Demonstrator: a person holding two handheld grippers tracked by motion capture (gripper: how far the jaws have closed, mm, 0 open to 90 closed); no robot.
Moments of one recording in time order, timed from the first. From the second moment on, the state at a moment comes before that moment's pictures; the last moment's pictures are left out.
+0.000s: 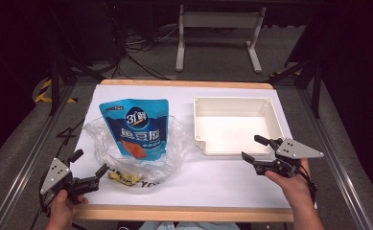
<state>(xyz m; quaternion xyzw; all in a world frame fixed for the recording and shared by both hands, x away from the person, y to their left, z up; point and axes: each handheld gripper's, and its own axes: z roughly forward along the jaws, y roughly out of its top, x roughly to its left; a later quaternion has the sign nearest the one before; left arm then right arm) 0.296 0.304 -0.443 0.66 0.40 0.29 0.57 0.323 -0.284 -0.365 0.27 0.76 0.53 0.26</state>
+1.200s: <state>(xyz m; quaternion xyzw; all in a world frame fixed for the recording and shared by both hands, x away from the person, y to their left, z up) 0.296 0.305 -0.443 0.66 0.40 0.29 0.57 0.343 -0.234 -0.309 0.22 0.77 0.55 0.25</state>
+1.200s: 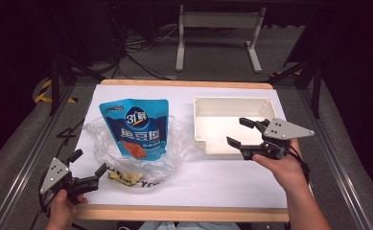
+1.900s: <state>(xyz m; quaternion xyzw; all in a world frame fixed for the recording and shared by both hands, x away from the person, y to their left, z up) 0.296 0.306 -0.442 0.66 0.40 0.29 0.57 0.372 -0.180 -0.291 0.19 0.76 0.57 0.24</state>
